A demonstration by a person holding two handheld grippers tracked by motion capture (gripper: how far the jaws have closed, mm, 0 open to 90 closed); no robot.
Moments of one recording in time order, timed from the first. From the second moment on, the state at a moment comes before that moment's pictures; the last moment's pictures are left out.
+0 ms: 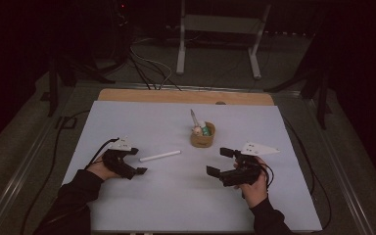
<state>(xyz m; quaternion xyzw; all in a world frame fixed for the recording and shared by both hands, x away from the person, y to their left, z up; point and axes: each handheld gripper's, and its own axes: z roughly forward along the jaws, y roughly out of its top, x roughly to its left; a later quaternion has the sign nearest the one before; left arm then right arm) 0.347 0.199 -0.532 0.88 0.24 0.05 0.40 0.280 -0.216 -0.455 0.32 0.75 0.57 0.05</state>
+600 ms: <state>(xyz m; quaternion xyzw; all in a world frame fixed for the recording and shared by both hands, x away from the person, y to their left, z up) 0.354 0.189 -0.533 0.90 0.21 0.10 0.37 0.281 -0.217 -0.456 0.32 0.75 0.58 0.05</state>
